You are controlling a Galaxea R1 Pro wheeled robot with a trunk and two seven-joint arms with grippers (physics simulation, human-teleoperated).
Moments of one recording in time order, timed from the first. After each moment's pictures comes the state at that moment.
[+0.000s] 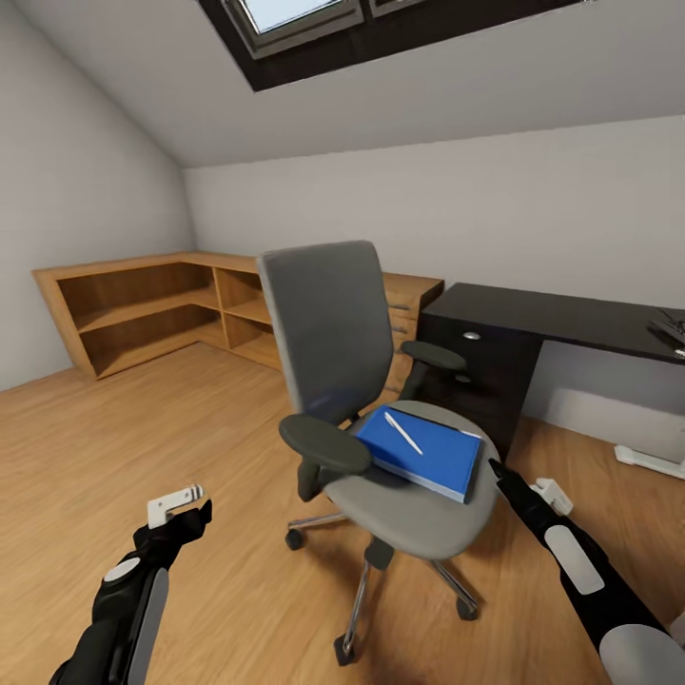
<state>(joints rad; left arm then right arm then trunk) -0.25 -0.10 0.28 -1.40 0.02 0.45 0.07 -0.55 -0.21 -0.11 -0.75 -0.96 0.14 0.11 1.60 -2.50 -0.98</state>
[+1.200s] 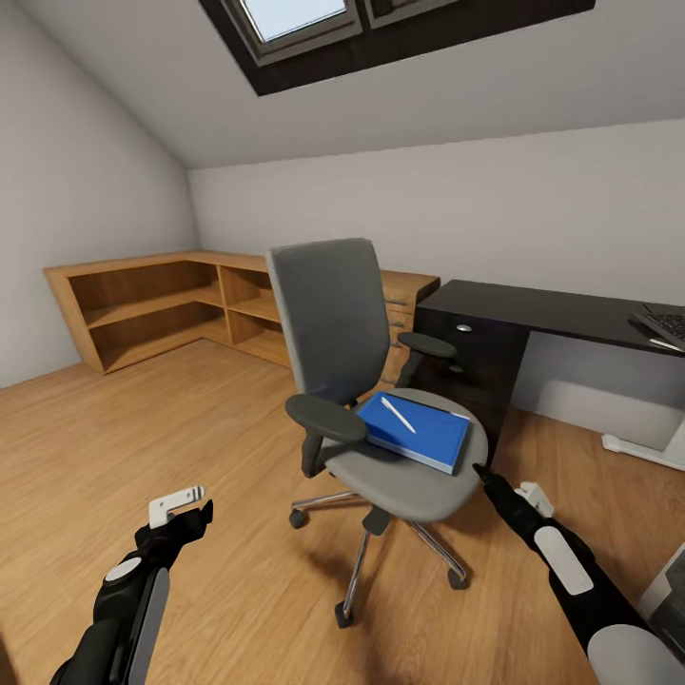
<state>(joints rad) -0.25 -0.10 0.27 -1.40 0.02 0.45 0.07 -0.55 -0.18 -0.11 -0.74 -0.99 0.22 0.11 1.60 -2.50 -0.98</state>
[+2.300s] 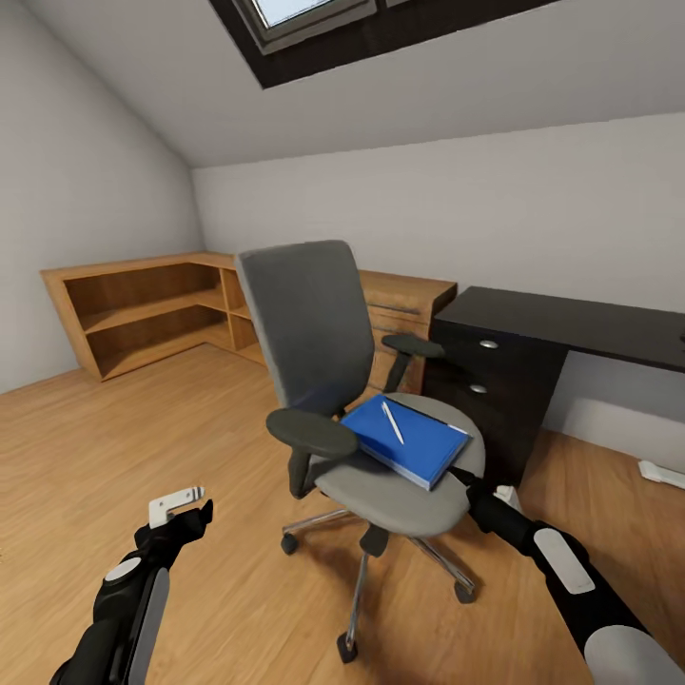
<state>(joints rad) -0.25 -0.10 0.27 -1.40 0.02 0.45 0.07 -0.55 -0.17 -0.11 -0.73 -1.12 0.52 0.25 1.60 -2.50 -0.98</state>
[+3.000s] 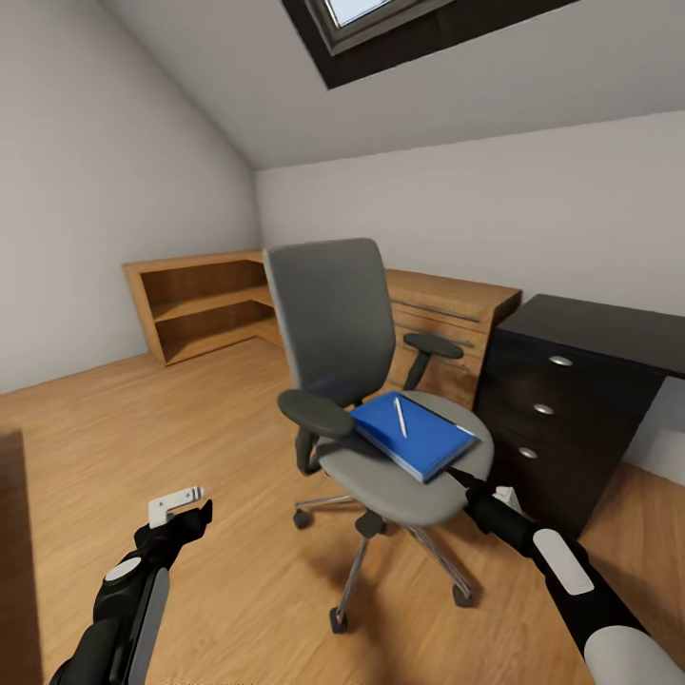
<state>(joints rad) -0.25 -0.10 0.27 -1.40 0.01 0.45 0.07 -0.55 -0.17 -0.11 -0.72 -1.10 0.51 0.25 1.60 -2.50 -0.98</state>
